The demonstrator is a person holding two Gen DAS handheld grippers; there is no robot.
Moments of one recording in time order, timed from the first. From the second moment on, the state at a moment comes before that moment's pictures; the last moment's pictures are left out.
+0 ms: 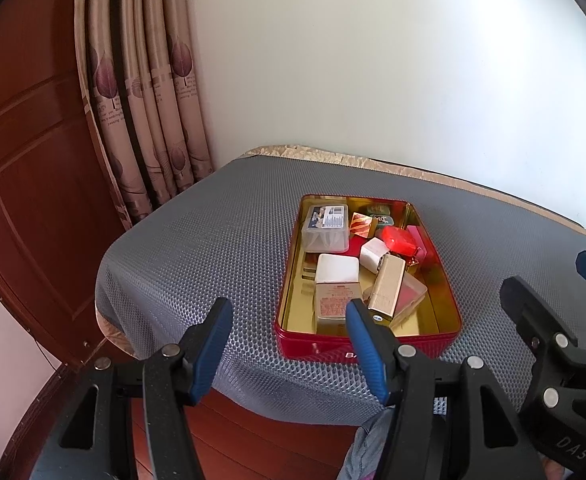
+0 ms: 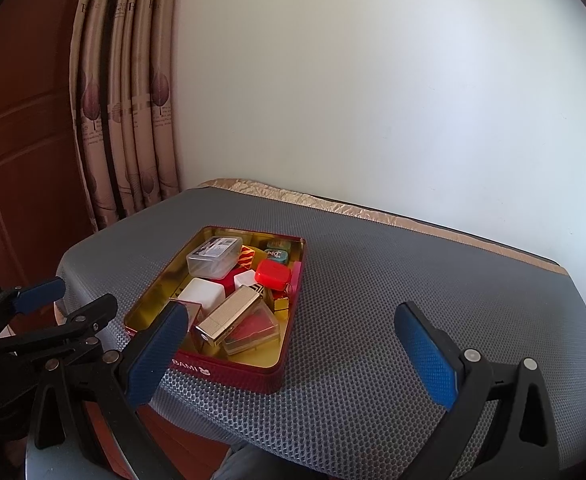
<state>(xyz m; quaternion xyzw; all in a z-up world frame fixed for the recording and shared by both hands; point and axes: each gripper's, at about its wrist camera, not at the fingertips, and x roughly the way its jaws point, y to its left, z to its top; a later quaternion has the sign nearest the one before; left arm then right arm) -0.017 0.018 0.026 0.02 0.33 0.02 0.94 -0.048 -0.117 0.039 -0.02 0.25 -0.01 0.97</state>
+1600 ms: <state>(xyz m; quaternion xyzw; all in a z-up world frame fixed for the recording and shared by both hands) -0.015 0.023 0.025 0.02 0.33 0.02 0.94 -0.051 -0.117 0.035 -0.03 0.26 0.00 0.97</state>
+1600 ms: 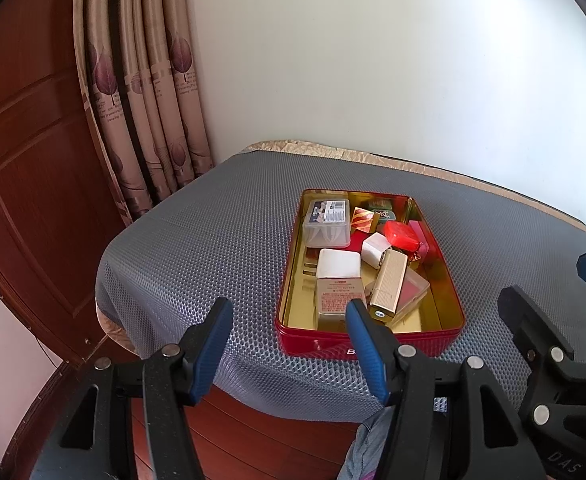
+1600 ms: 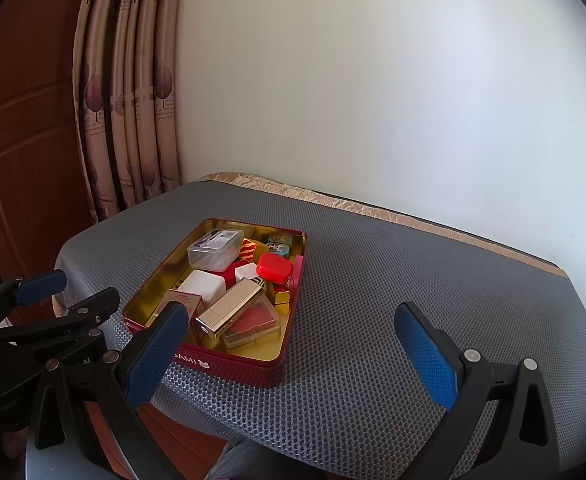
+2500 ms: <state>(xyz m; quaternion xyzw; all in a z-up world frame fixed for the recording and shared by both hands) -0.013 0.021 0.022 0.02 0.34 0.01 0.94 -0.049 -0.116 0.036 -0.03 0.26 0.00 0.97</state>
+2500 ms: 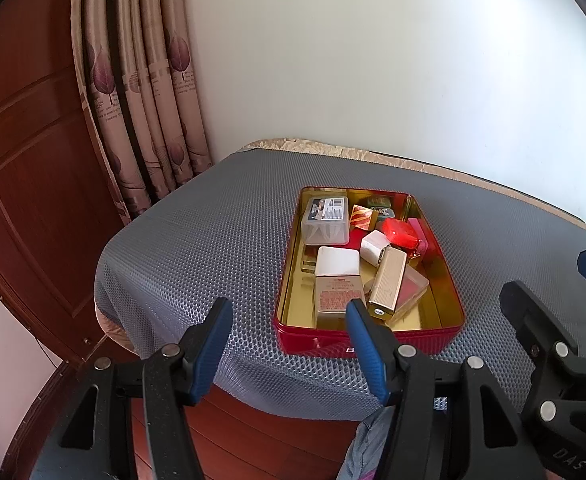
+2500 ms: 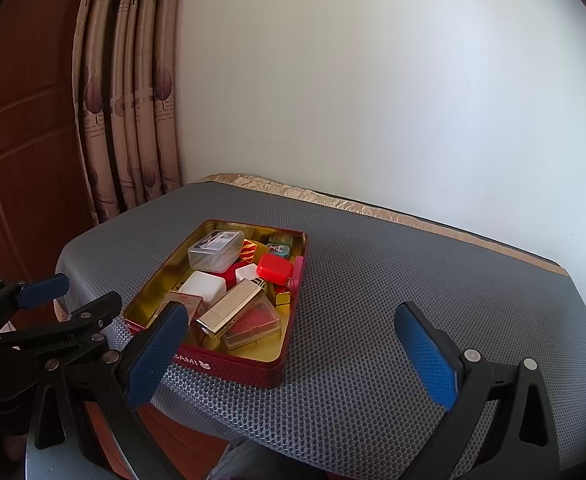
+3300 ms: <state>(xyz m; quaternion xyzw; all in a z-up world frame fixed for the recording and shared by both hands) -0.013 0.021 0.020 0.02 0.34 0.01 0.94 -0.050 -0.115 0.036 -0.02 0.26 0.00 0.97</state>
